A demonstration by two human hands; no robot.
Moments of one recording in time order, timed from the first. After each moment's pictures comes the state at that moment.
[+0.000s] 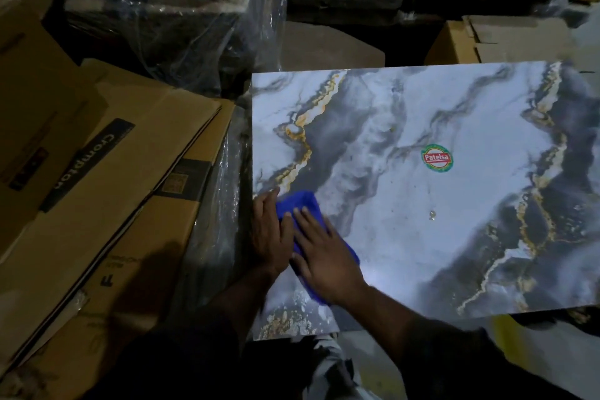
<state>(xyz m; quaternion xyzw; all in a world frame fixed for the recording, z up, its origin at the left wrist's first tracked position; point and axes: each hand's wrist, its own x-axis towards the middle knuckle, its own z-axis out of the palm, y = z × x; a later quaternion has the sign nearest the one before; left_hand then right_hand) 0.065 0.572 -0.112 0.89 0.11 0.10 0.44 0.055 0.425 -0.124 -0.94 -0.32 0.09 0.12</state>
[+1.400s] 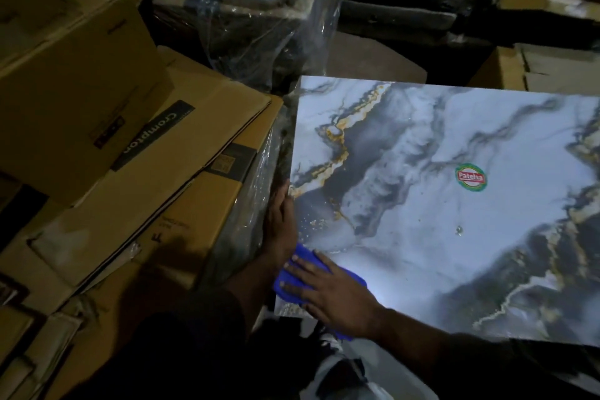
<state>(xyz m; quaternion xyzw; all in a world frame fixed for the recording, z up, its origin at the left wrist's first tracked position) 0.053 0.598 -0.098 0.74 0.26 0.07 0.62 0.010 0.417 -0.137 -0.80 -0.58 0.09 0.11</state>
